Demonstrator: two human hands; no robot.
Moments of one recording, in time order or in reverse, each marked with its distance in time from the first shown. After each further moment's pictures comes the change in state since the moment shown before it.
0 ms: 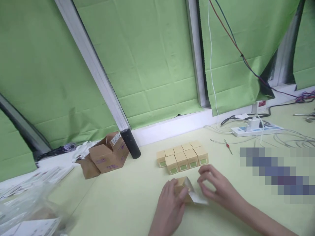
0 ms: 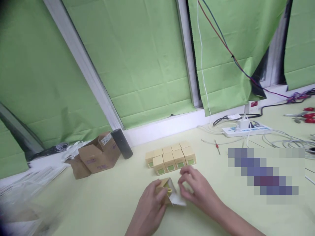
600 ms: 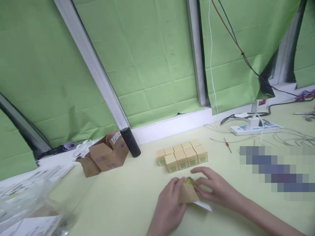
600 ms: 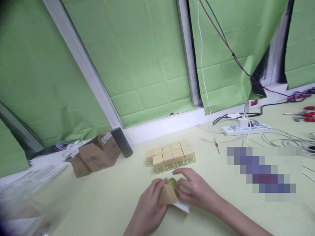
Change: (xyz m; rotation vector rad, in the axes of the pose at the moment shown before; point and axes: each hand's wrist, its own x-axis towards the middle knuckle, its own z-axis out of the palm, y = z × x) left_hand 0.001 0.003 -0.006 -0.401 -0.192 -0.211; right_hand 0.001 0.004 0.002 0.131 -0.183 -0.024
